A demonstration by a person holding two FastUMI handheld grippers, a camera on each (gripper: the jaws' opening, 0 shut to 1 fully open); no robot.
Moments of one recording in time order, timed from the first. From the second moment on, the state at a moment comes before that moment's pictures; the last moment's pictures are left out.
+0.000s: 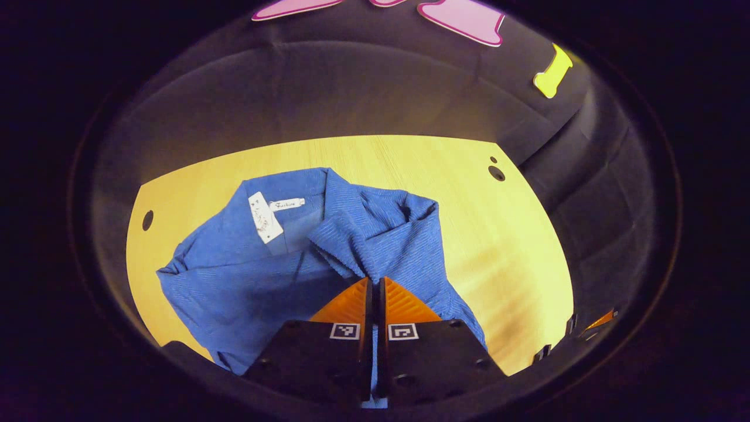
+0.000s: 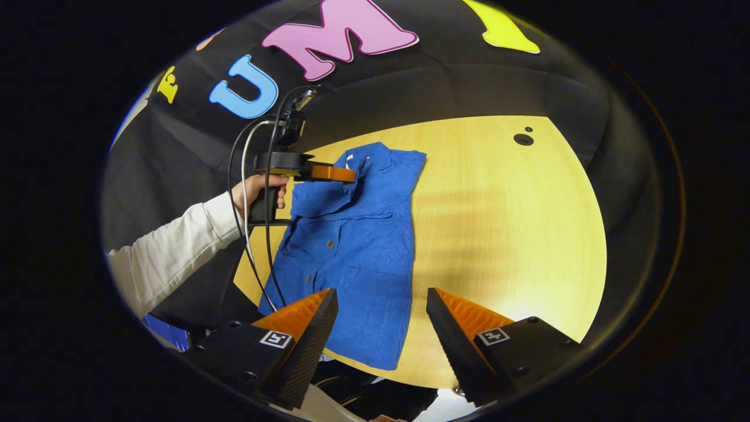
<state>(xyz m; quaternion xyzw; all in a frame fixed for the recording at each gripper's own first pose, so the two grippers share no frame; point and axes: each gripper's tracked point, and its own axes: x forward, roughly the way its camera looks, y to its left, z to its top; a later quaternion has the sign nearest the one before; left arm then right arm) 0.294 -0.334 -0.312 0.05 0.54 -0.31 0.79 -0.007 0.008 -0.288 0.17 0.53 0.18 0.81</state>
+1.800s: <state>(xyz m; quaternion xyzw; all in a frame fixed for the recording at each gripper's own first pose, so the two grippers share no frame) 0.009 0.013 -0.390 0.02 0.67 -0.08 0.74 -0.153 0.067 -0.445 0.08 0.69 0.03 0.72</state>
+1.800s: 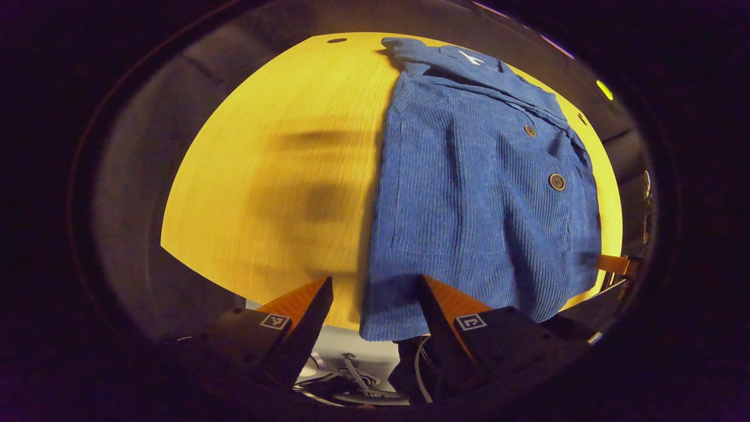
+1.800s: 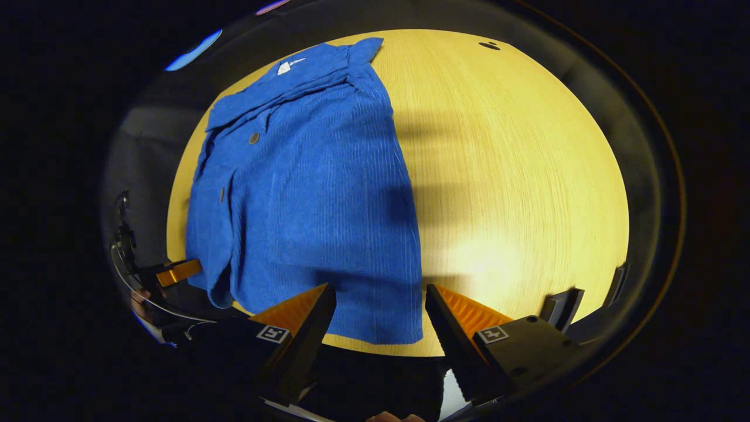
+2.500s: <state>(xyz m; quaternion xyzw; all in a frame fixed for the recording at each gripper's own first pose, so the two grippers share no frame) 0.012 -0.011 -0.386 0.04 0.68 -0.13 0.72 -0.168 0.085 -0.455 0.04 0.72 0.02 0.70</state>
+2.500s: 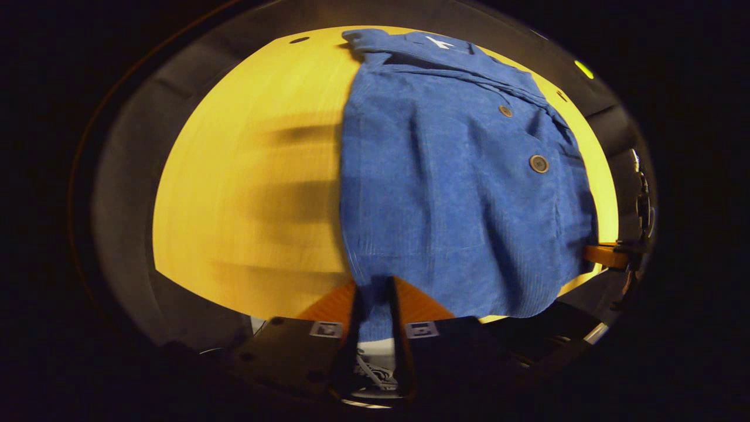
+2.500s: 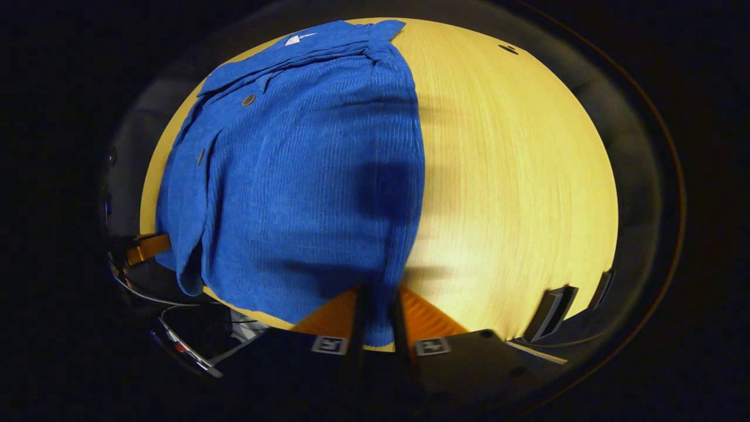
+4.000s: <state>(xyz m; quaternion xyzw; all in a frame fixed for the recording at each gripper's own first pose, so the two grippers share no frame) 0.309 -0.060 -0.172 -0.01 0.43 -0.17 0.89 0.271 0.142 -0.264 0.10 0.44 0.04 0.89</state>
